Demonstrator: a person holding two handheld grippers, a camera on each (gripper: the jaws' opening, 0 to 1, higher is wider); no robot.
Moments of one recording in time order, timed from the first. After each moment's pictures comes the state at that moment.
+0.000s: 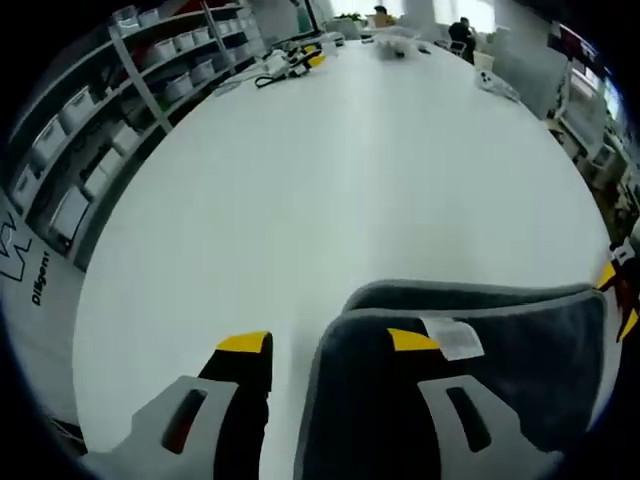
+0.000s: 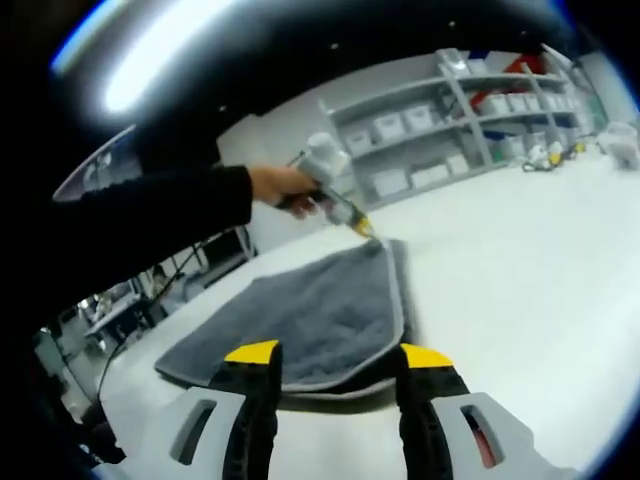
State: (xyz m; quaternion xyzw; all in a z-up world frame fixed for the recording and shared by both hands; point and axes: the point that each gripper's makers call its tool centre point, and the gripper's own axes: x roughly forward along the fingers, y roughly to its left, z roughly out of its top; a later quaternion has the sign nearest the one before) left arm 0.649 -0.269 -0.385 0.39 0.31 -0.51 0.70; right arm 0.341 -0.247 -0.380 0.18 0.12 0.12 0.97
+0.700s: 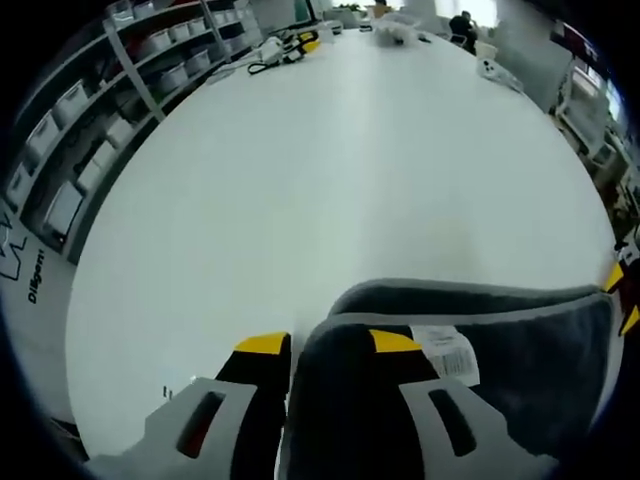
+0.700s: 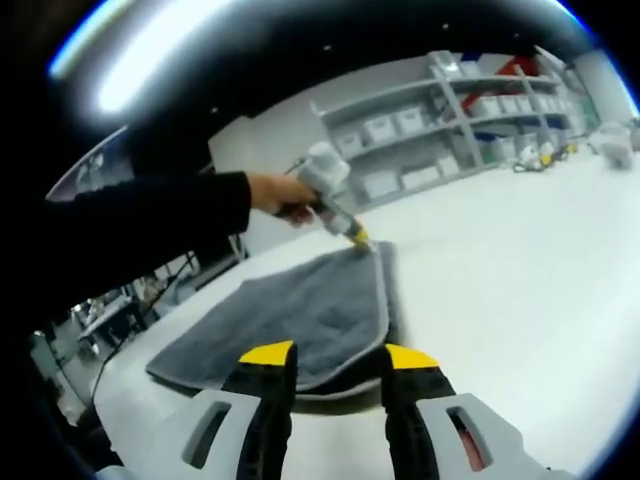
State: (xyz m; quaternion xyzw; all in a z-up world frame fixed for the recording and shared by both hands) left arm 0.642 -0.281 -0.406 0.39 0.34 -0.51 0.69; right arm 0.341 -0.258 -0.384 0.18 0.13 0.10 0.97
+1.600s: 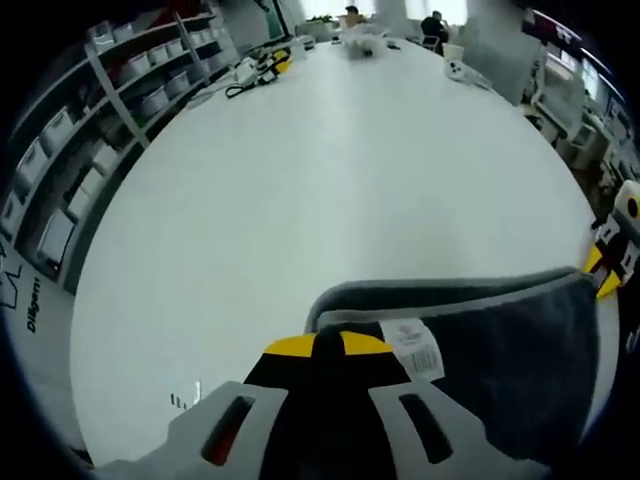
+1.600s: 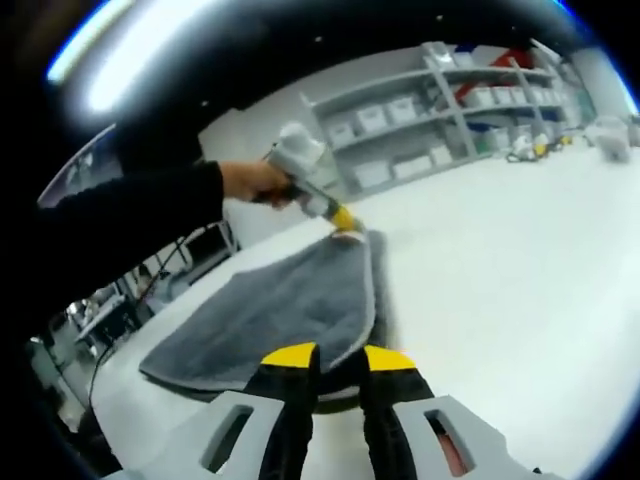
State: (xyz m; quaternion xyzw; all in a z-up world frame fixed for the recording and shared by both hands) left arm 0.621 -0.276 -0.384 0.40 0.30 -0.56 0.67; right arm 0.346 -0.269 -0.397 0.20 0.15 0.08 0.96
